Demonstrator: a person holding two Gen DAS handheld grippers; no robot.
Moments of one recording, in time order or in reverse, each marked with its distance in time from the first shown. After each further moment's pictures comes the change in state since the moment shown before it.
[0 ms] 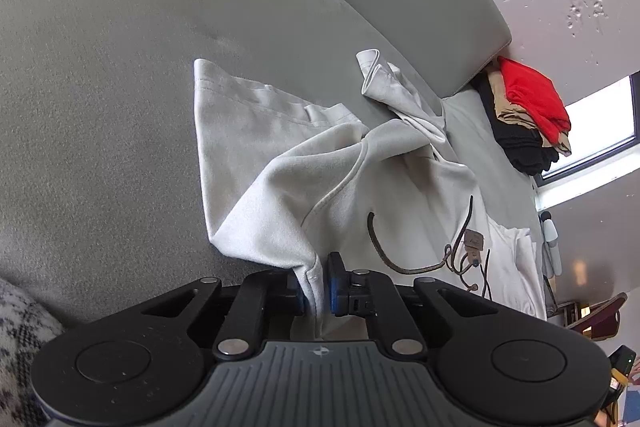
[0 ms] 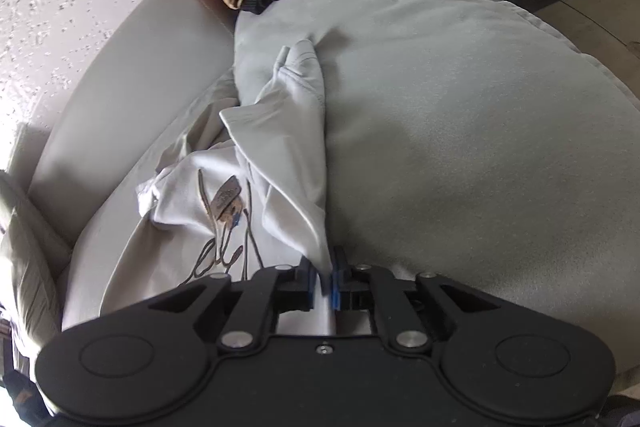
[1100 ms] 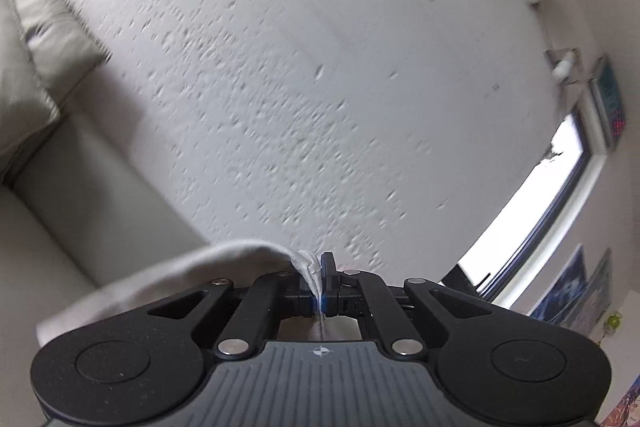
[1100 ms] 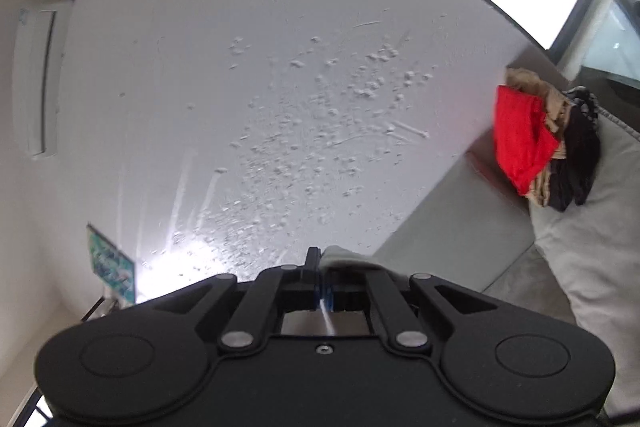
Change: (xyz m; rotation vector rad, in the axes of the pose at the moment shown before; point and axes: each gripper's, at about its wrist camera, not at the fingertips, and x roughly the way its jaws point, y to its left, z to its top) left arm -0.375 -0.183 0.096 0.167 -0.782 -0.432; right arm -0.265 0.176 0.113 0.085 -0.436 0.718
